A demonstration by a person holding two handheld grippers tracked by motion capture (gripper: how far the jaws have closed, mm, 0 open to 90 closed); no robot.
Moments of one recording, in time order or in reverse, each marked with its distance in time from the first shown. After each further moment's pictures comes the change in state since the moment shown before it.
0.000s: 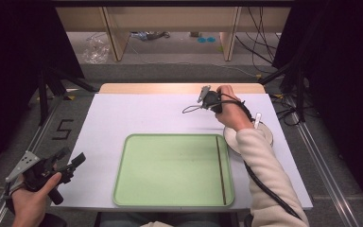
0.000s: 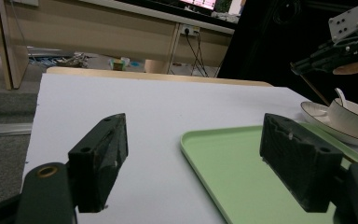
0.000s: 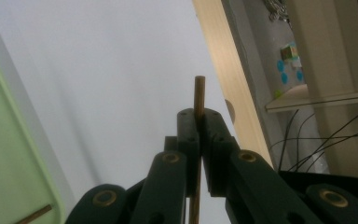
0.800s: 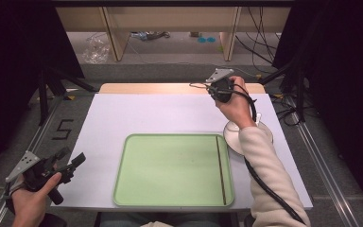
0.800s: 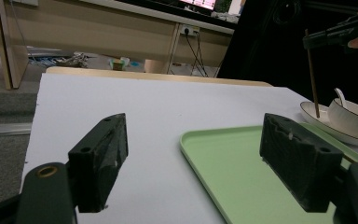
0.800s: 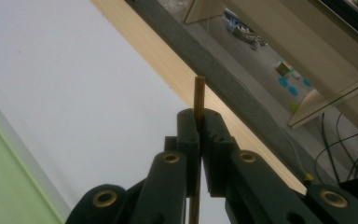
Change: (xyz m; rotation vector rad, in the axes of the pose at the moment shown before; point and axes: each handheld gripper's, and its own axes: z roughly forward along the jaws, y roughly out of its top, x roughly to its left) left arm 0.000 0.001 0.000 0.006 -0.003 0.011; right arm -0.027 -0.006 -0.035 -0.267 0.029 0.405
